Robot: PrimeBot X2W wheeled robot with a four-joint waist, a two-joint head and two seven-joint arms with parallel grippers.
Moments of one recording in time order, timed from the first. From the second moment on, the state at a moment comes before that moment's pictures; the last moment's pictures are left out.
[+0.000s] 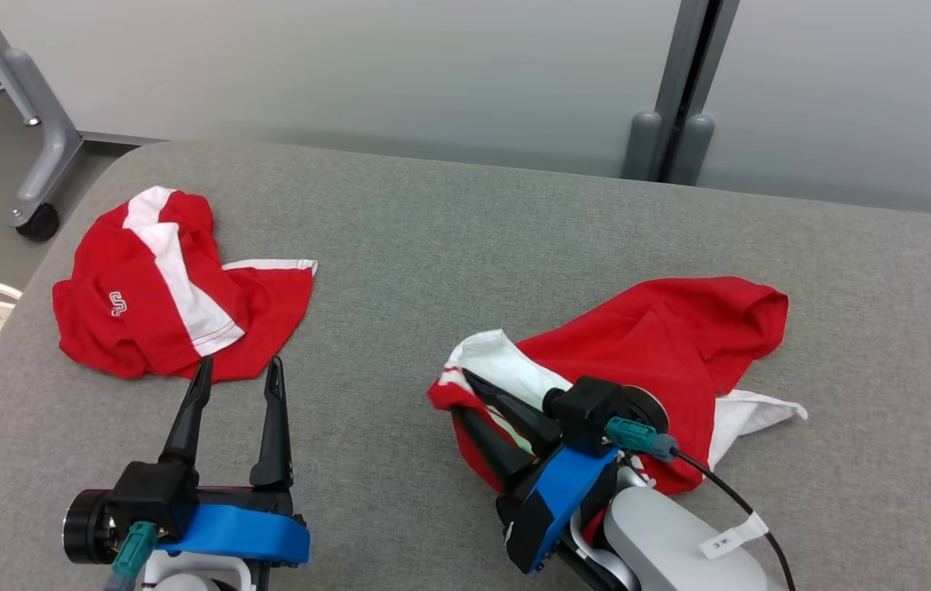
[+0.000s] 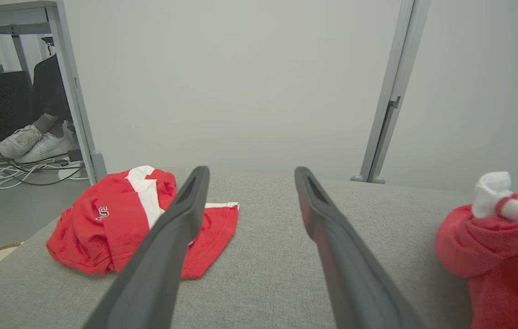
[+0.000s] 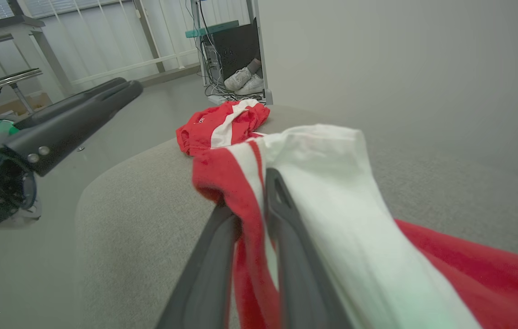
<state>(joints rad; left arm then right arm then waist) -0.07 0.06 -0.07 0.19 -0.13 -0.10 -0.26 -0.52 -0.05 0.74 0.58 0.45 0.13 -0.24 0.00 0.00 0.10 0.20</state>
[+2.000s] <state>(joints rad) -0.04 0.05 -0.05 0.18 -0.12 -0.10 -0.26 -0.13 -0.10 0.30 0.38 0.20 0.13 -0.18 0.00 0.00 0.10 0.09</state>
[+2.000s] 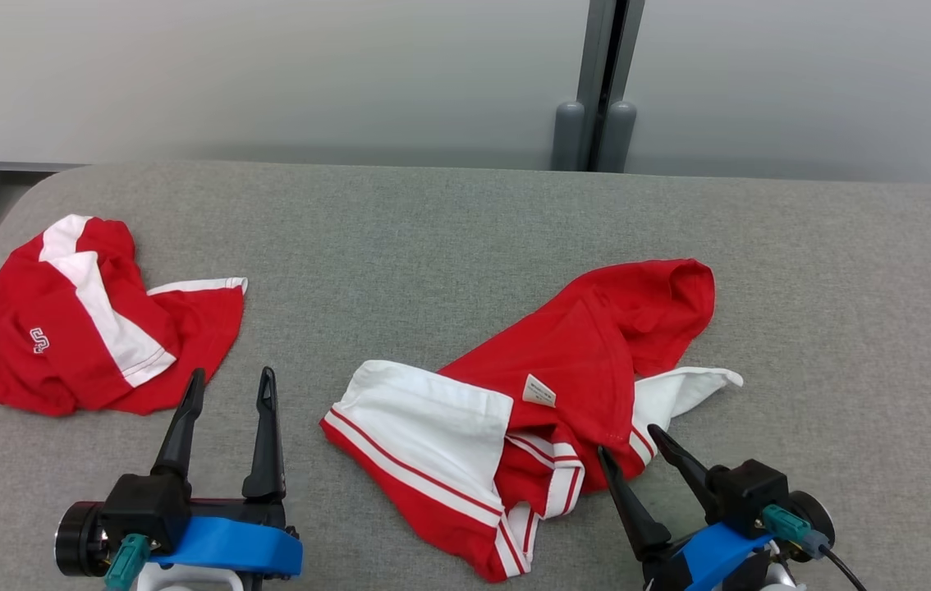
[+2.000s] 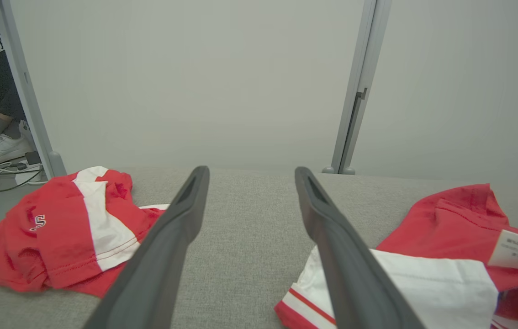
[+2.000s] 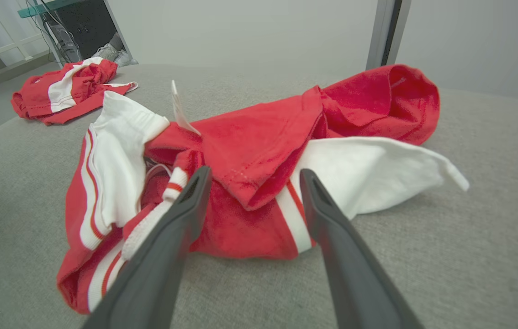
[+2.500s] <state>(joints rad) -0.05 0.05 -0.05 0.18 -0.13 -0.10 -0.26 -0.27 -0.08 0.34 0.56 0.26 0.13 -0.22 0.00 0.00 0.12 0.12</state>
